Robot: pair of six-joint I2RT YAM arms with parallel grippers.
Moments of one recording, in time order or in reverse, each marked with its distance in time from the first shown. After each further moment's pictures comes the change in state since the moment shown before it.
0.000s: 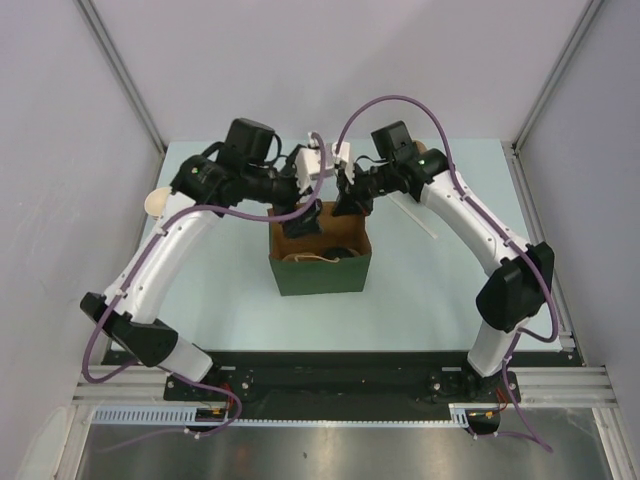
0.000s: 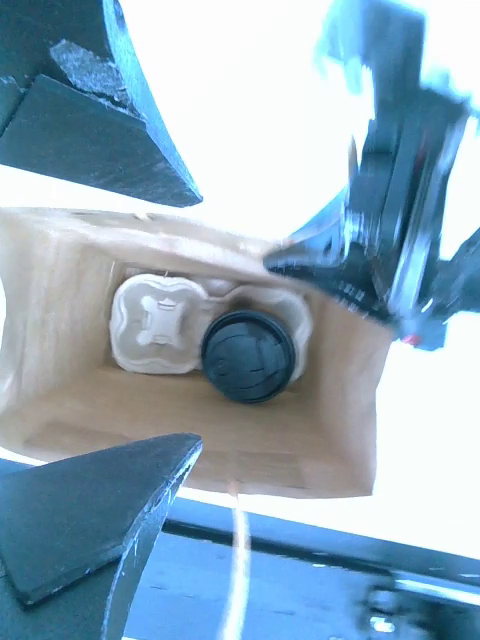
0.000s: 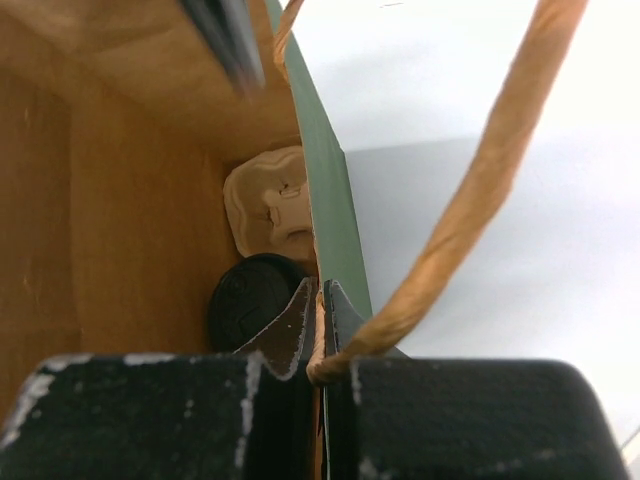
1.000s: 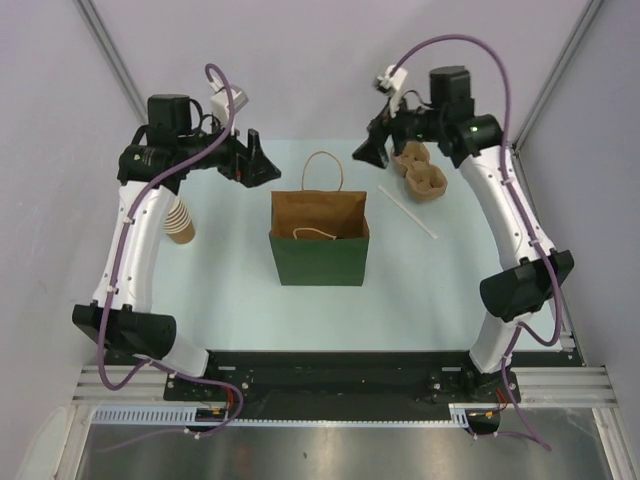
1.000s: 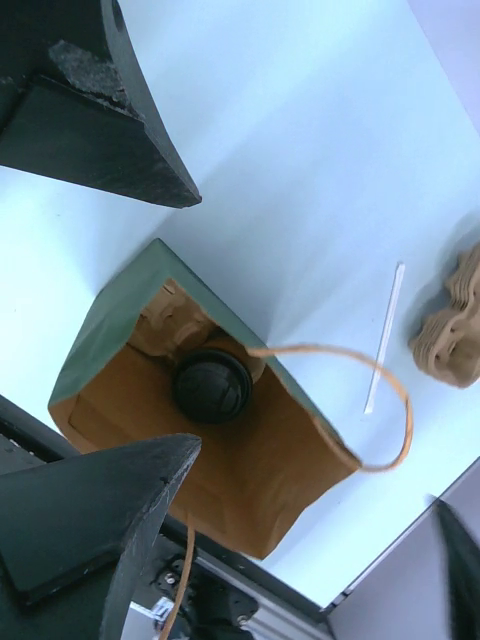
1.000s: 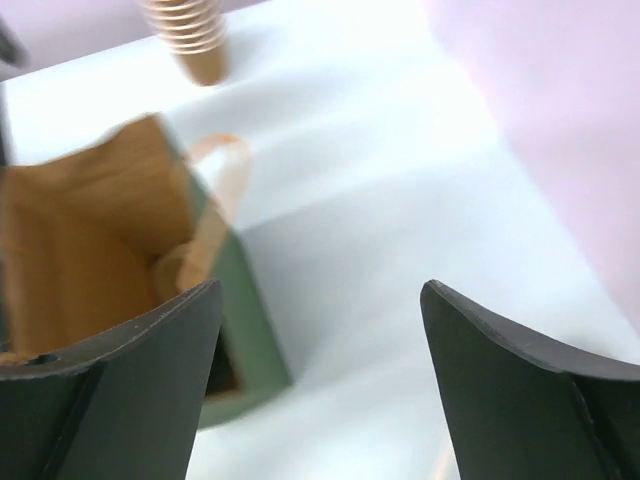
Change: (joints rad) left arm 0.440 0.000 0.042 0.167 0.167 -0.447; right arm -0.175 0.053 0.341 0.053 0.026 0.224
